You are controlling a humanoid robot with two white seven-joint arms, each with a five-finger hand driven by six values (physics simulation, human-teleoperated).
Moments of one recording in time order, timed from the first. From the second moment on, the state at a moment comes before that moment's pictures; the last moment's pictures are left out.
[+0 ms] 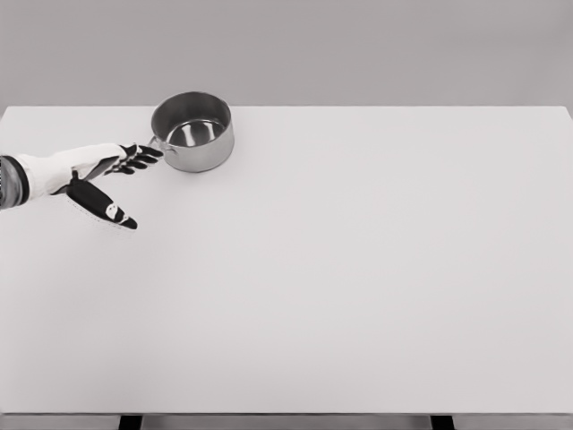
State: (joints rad) left arm -0.56 0.89 -0.53 -1.73 0.25 0.50 -0.61; right arm 0.01 0.00 -0.30 0.05 0.25 -0.01 0.09
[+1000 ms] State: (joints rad) left arm -0.58 0.87 -0.56 -1.54 0.17 0.49 -0.61; right arm 0.01 0.00 -0.30 0.05 0.25 -0.01 0.09
